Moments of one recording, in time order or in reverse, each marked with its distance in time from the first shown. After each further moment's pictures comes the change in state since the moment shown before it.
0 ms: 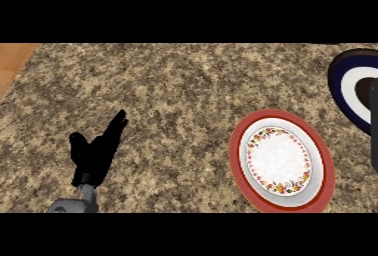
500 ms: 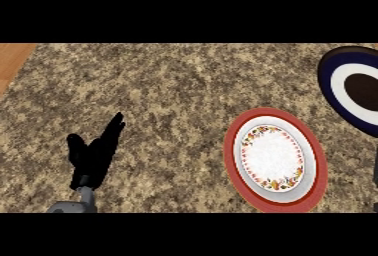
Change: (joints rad) left arm 0.018 -0.005 0.014 0.003 0.004 0.012 0.007; right arm 0.091 0.056 -0.226 -0.021 0.228 -0.150 0.023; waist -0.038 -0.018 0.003
